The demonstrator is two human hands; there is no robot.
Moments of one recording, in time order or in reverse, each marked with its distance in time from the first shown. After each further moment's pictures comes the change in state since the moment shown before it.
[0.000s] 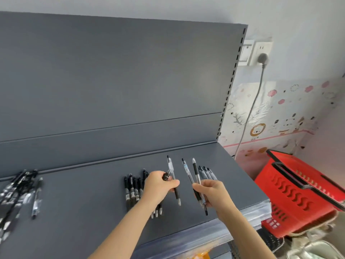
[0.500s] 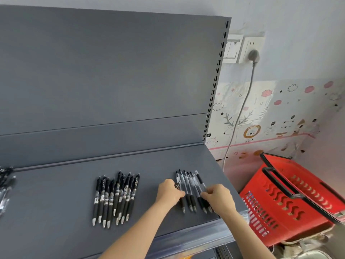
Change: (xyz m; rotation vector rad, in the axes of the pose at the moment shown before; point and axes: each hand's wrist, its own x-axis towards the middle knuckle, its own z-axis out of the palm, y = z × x) left_hand 0.047 0.006 0.130 0.258 -0.062 -0.200; right_hand 0.060 0.044 -0.101 -0.668 0.135 0.003
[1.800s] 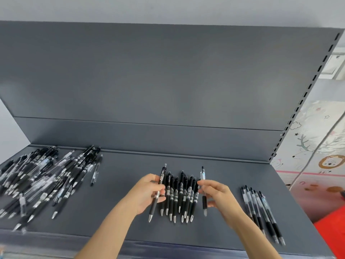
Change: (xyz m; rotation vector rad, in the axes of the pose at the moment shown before) left_hand -0.065 -0.124 -0.189 -0.845 0.096 -0.123; right_hand -0.043 -0.146 0.075 0.661 -0.462 -0.189
